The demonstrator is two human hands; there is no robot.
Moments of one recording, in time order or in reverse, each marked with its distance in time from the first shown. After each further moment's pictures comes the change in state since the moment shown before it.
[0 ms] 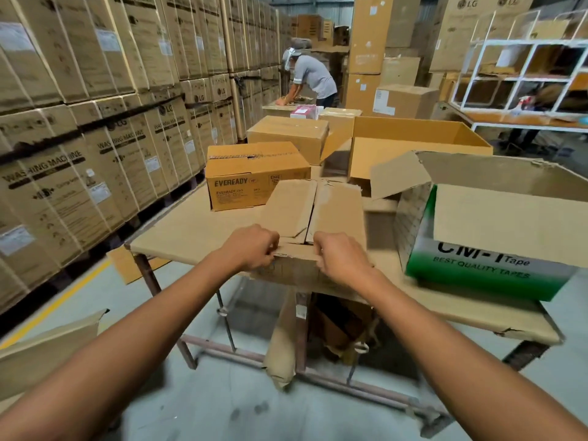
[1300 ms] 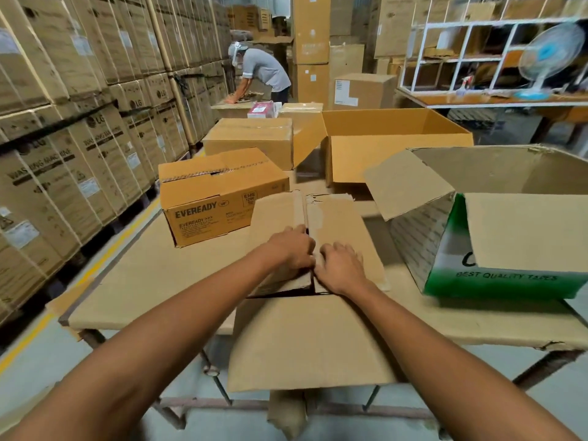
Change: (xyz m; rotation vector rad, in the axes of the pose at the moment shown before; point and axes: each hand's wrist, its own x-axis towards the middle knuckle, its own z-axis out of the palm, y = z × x) left_hand 0.197 -0.006 0.041 -0.059 -0.213 0.224; right_hand 0.152 0.064 0.110 -0.023 -0.025 0.396
